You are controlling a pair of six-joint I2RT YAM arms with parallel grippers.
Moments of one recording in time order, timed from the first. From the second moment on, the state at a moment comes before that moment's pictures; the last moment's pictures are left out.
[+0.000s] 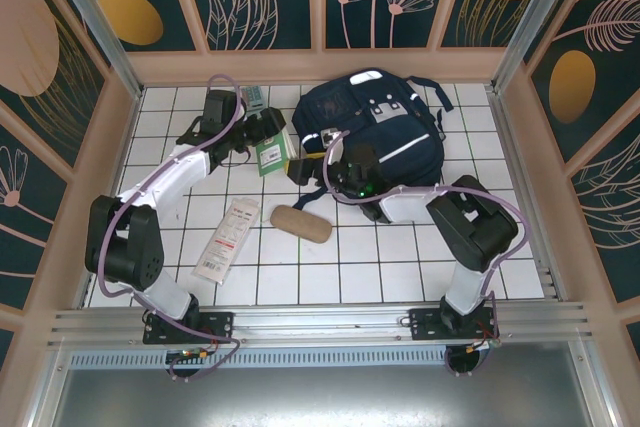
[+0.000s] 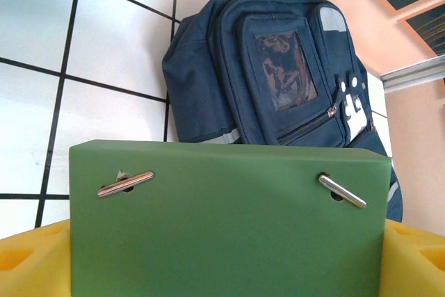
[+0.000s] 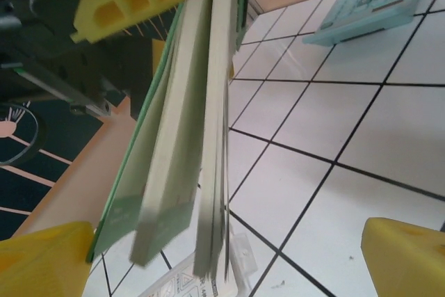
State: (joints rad) left arm -0.30 1.62 1.20 -0.22 0.29 -0.73; right arm 0.70 1.79 0.86 0.78 -0.39 0.64
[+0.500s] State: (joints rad) left arm -0.33 1.62 1.20 -0.22 0.29 -0.75; right arm 0.75 1.83 0.95 0.83 -0.47 0.66
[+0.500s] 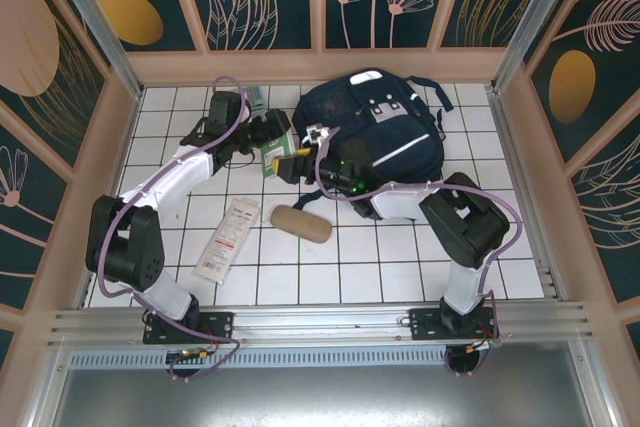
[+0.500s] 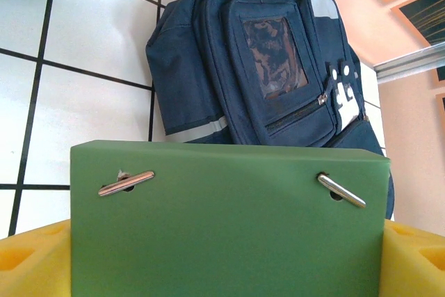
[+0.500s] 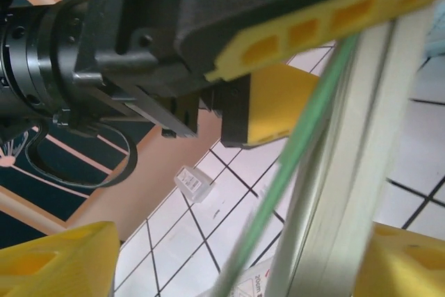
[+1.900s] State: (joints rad) left arm -0.64 1.78 1.42 -0.24 0.02 -0.51; right arm 0.44 1.02 0.44 0.38 0.08 0.70
